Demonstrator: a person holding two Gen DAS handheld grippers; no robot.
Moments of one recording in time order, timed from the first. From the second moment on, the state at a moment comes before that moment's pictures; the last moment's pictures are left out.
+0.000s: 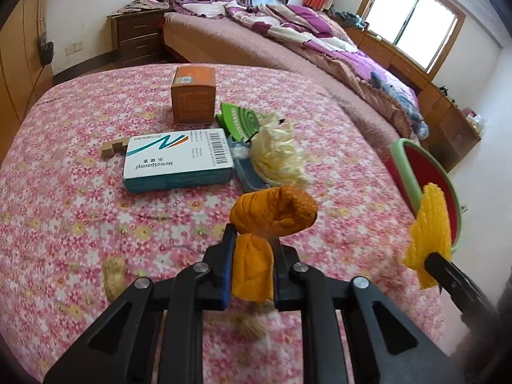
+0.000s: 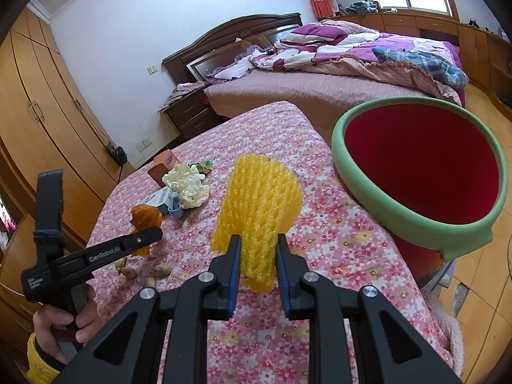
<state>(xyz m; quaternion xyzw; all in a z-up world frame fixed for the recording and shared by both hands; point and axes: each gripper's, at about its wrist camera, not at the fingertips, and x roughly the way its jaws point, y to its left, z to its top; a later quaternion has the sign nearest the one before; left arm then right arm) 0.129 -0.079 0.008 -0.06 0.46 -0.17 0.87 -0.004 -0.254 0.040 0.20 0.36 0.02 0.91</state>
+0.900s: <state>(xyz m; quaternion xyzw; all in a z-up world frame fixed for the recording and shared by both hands) 0.089 -0.184 0.091 -0.03 0.41 -0.31 0.86 -0.058 -0.347 0.087 0.22 0.28 -0.07 0.93</state>
